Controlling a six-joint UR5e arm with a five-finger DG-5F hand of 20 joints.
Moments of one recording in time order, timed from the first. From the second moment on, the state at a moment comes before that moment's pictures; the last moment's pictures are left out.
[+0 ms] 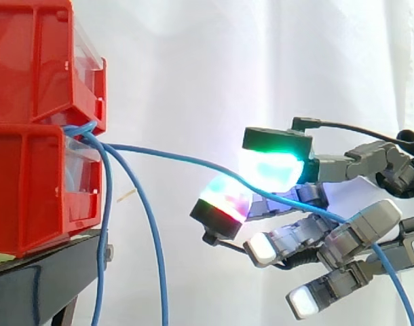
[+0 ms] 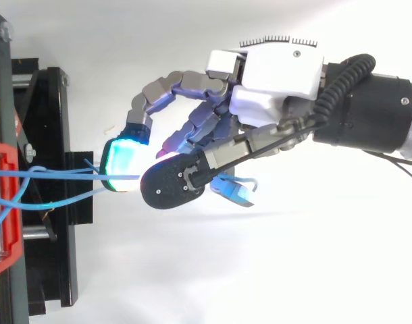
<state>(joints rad) 0.14 -2.29 -1.13 -3.13 -1.28 0.25</state>
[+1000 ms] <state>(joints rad) 0.14 -2.29 -1.14 -3.13 -1.28 0.26</state>
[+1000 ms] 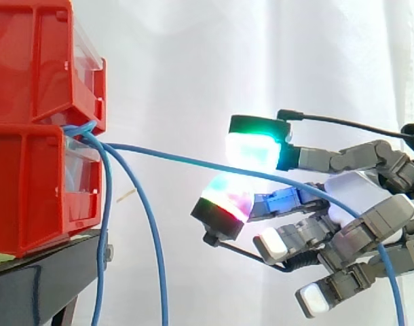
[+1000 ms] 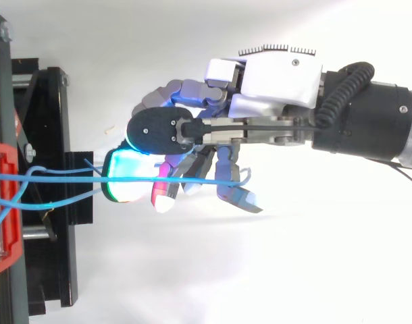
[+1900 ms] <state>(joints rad) 0.14 -2.29 -1.14 -3.13 -1.28 0.26</state>
